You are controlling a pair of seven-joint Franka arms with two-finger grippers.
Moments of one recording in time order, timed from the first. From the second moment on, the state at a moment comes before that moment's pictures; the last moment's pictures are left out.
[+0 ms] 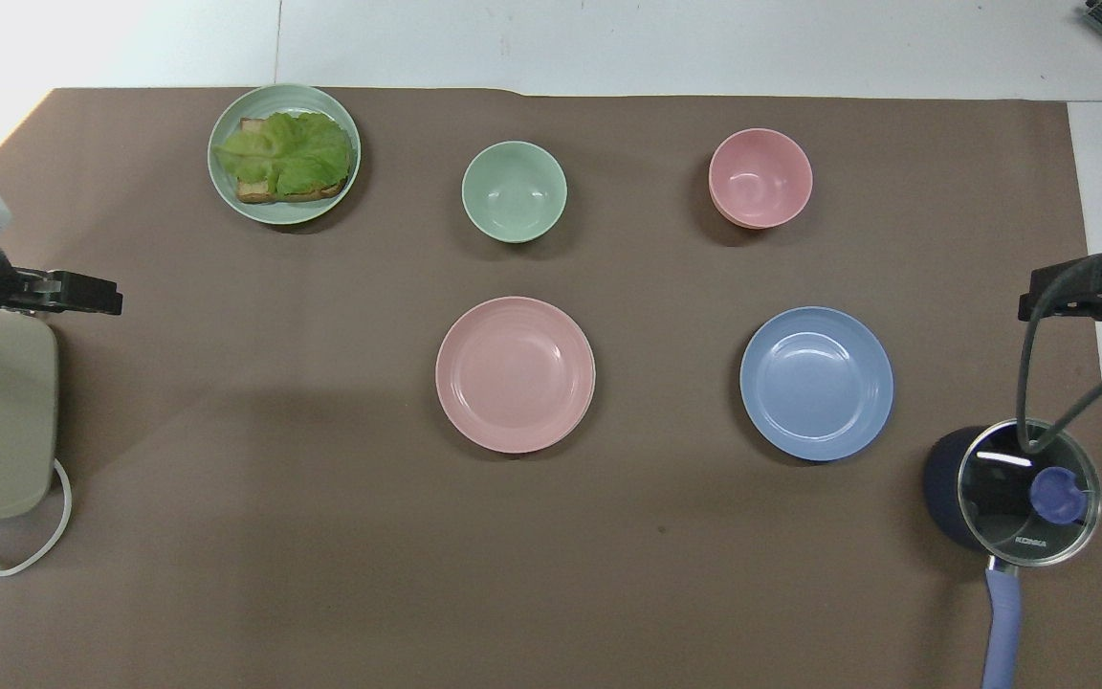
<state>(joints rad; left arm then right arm) -0.09 -0.10 0.06 -1.73 -0.05 1.74 0.15 -0.02 -0.01 -0.04 -1.77 -0.01 1.82 0.13</state>
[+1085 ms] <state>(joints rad) -0.09 -0.10 0.07 -1.72 -0.05 1.72 0.14 -0.03 0.11 -0.04 -2.19 -0.01 2.27 0.03</state>
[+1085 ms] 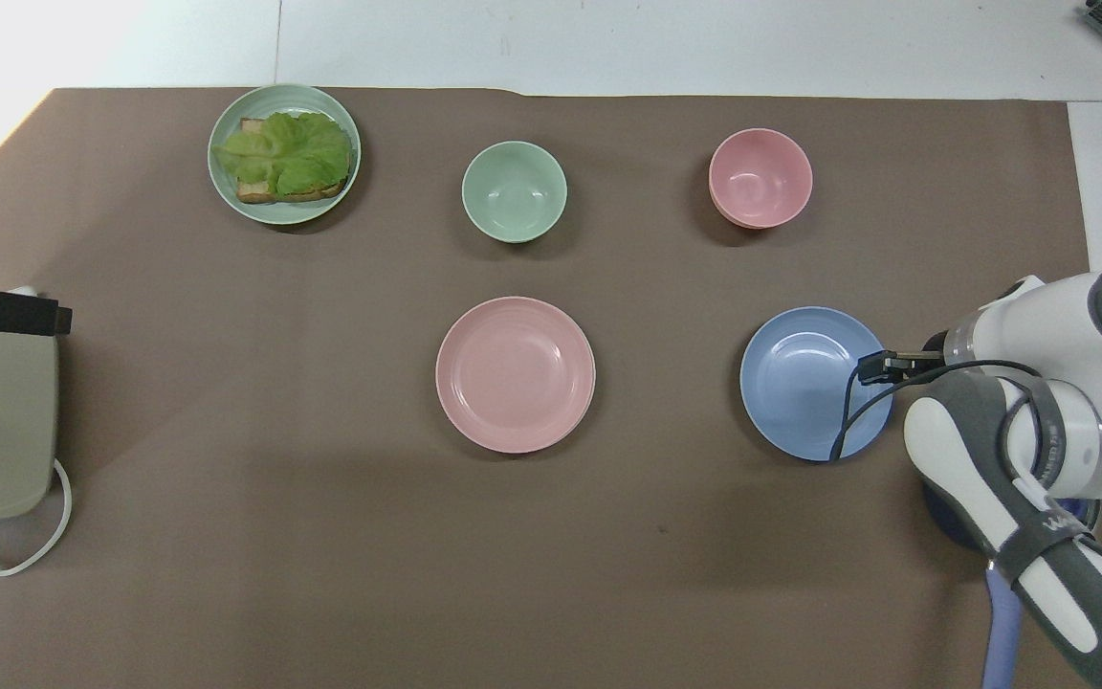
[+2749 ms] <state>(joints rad) -0.09 -0.10 0.07 -1.72 -0.05 1.72 0.14 0.00 0.02 0.05 -2.00 0.09 2.04 0.08</state>
